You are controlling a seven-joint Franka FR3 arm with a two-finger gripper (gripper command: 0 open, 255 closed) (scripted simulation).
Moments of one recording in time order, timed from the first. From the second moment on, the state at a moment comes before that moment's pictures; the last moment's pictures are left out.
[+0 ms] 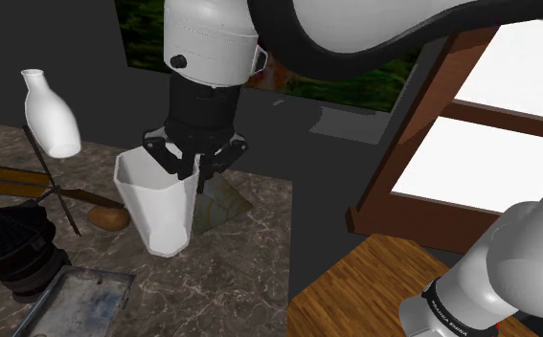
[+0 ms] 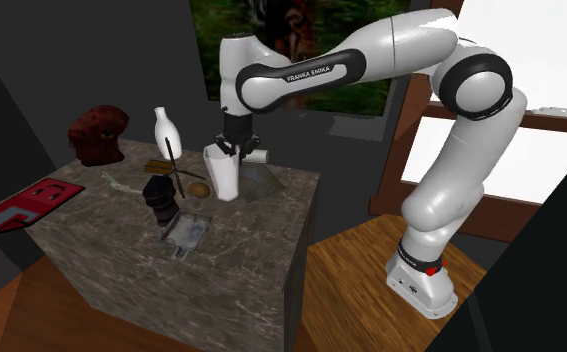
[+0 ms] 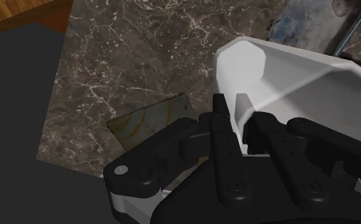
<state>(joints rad) 0.08 -0.04 0.77 -1.88 0.02 1.98 1.13</state>
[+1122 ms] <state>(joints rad) 0.51 0.58 0.76 -1.15 -0.44 1.70 1.48</state>
